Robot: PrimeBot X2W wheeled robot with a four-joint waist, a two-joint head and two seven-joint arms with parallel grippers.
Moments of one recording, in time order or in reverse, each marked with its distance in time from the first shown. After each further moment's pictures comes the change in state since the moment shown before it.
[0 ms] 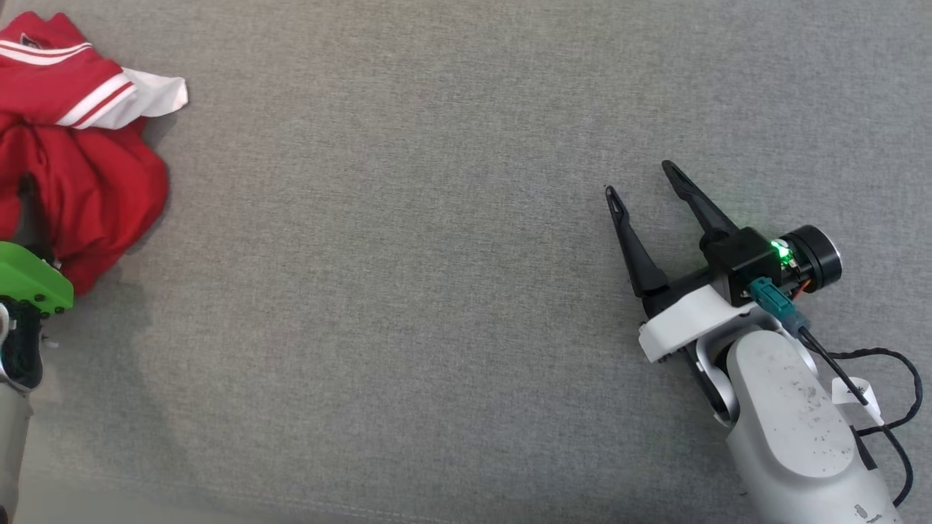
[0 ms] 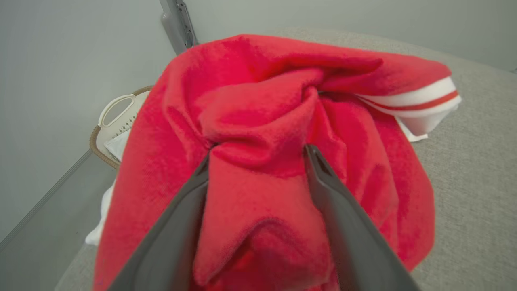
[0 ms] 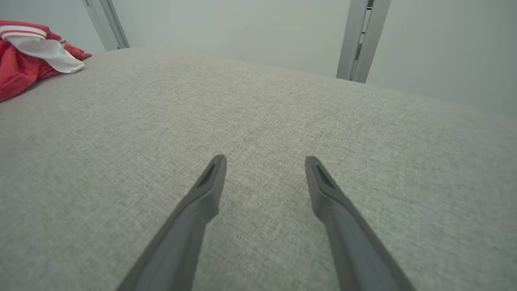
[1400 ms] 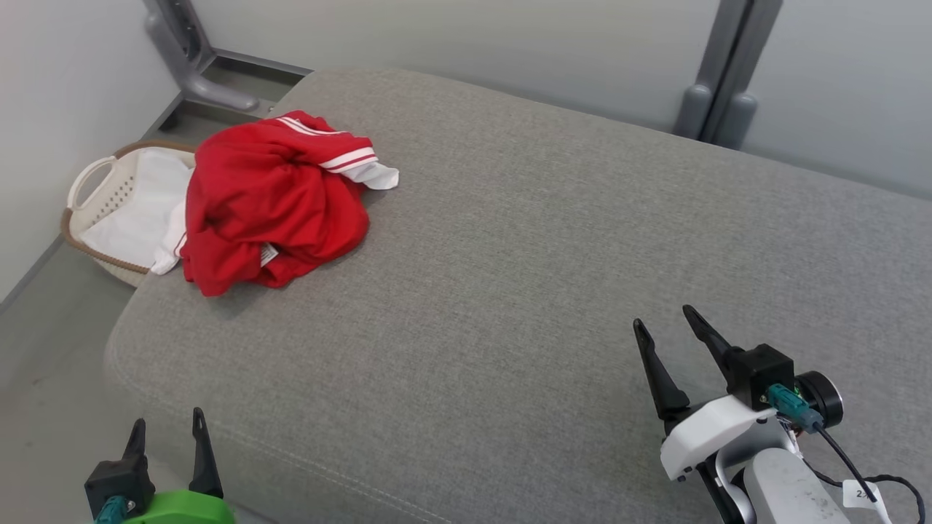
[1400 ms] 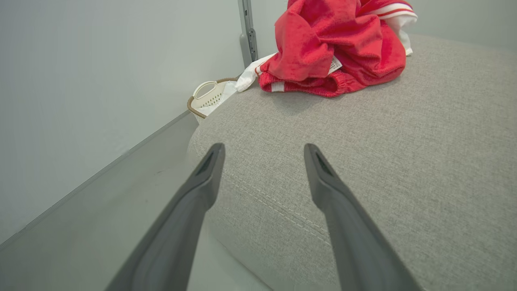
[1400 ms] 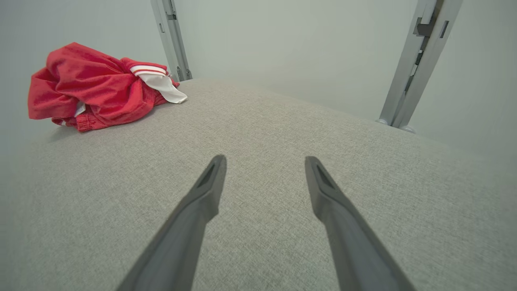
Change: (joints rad) left arm 0.735 -0.458 0.617 -0.492 0.887 0.023 -0.034; right arm 0.241 0.000 -0.043 0.084 0.133 0.000 0.000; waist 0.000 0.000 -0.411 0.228
